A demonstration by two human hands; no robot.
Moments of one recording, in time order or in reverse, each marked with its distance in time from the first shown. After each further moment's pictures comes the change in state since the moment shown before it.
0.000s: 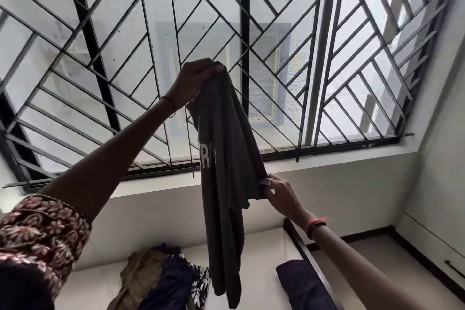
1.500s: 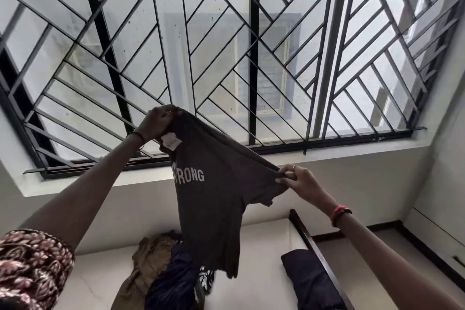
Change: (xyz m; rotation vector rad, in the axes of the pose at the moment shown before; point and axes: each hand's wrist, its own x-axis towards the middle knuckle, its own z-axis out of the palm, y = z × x) left_hand -0.094 -0.108 -0.060 0.330 -0.043 -0.365; right_hand -0.007 0.013 -0.036 0.323 -0.199 0.298
